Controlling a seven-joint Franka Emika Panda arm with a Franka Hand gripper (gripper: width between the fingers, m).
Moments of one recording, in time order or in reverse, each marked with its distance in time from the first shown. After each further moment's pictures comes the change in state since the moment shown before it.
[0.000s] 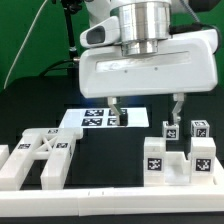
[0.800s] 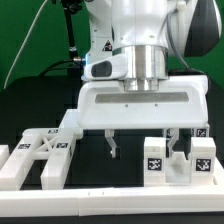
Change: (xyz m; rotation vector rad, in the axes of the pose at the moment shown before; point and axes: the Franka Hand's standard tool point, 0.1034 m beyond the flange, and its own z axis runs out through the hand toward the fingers) arm -0.019 0.005 0.062 -0.035 0.069 -0.231
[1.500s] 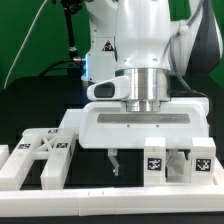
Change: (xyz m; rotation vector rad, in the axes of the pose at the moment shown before) arm -0.004 0.000 0.022 -0.015 0.007 -0.005
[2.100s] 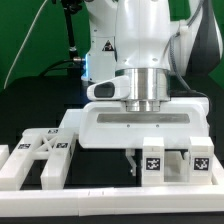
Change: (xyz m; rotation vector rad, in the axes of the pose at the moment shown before) arm 0.001 0.000 0.000 0.000 0.002 0.000
